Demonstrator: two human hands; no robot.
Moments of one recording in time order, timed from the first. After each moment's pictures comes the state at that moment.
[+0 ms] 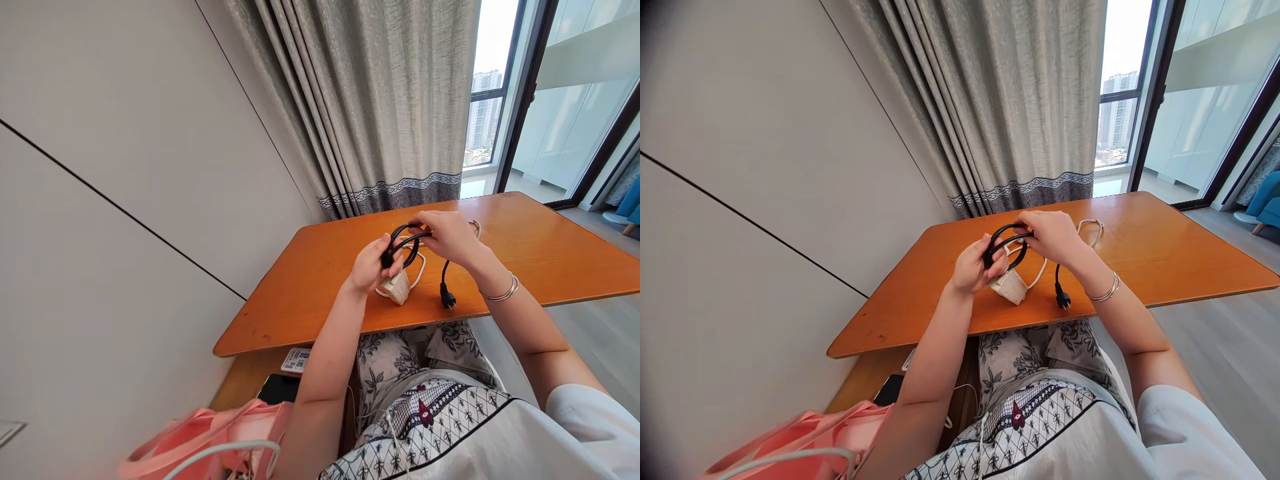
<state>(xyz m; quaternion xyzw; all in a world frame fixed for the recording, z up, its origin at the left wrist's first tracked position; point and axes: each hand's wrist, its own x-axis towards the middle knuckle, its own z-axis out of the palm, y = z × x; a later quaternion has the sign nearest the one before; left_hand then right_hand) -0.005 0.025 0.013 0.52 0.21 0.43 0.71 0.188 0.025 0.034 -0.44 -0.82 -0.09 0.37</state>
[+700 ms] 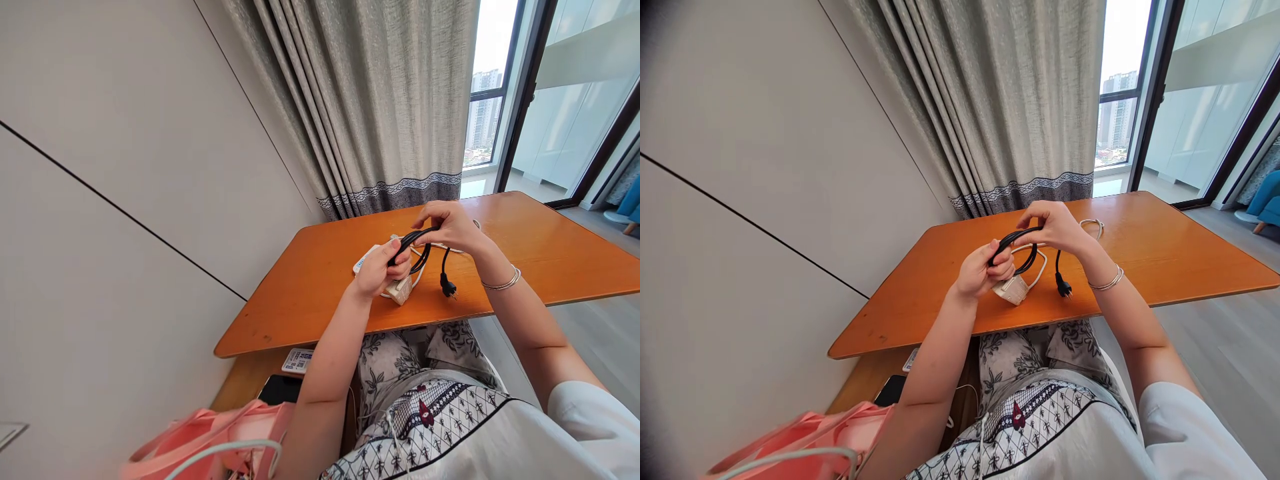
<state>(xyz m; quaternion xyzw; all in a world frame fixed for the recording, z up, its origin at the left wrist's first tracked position) 0.001 0.017 0.013 0.59 0.16 0.35 0.71 0.201 0.041 0.040 -0.29 -0.80 0.17 0.49</state>
